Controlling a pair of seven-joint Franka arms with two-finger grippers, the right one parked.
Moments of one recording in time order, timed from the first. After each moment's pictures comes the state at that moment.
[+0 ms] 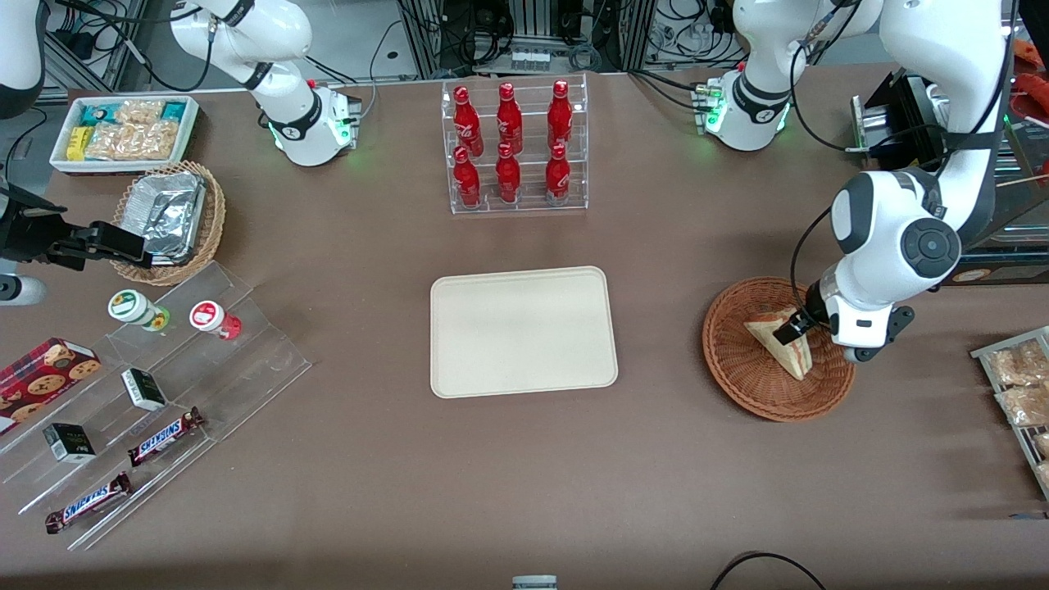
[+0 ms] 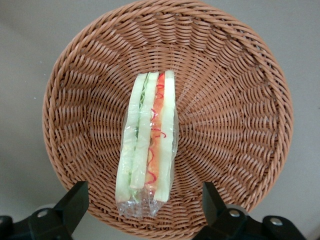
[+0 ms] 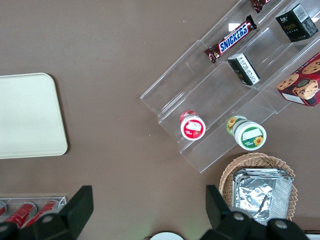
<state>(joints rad) -0.06 0.20 -0.01 -2.15 -0.02 2.29 -0.74</state>
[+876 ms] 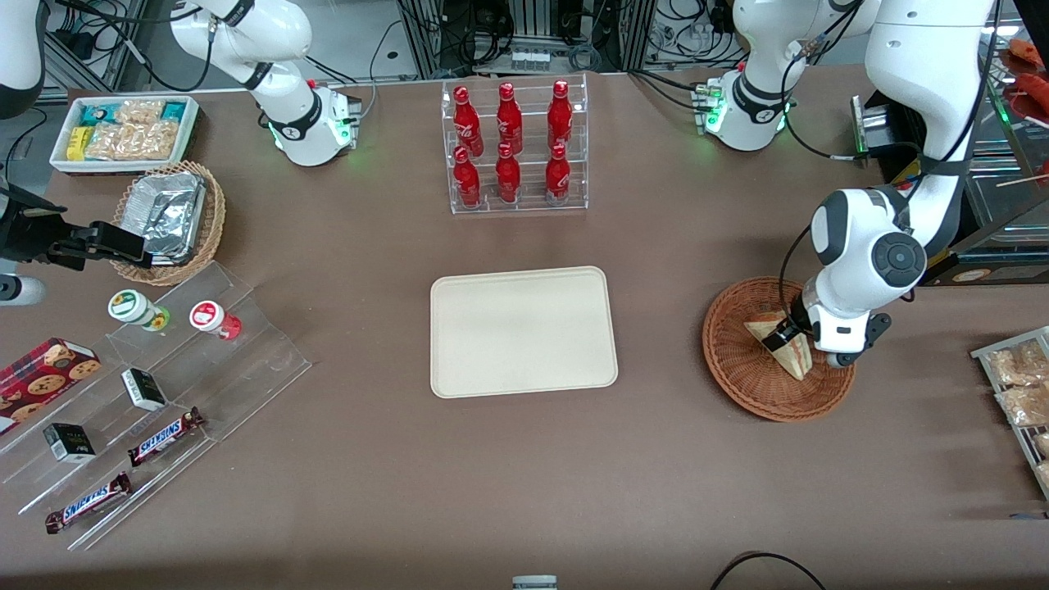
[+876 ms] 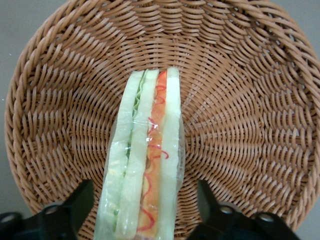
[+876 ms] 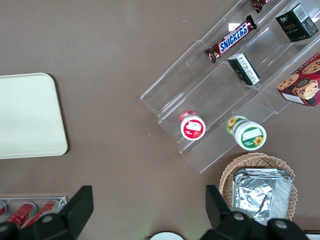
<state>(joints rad) -0.06 0.29 -0.01 -2.20 -0.02 2.43 -0.75</state>
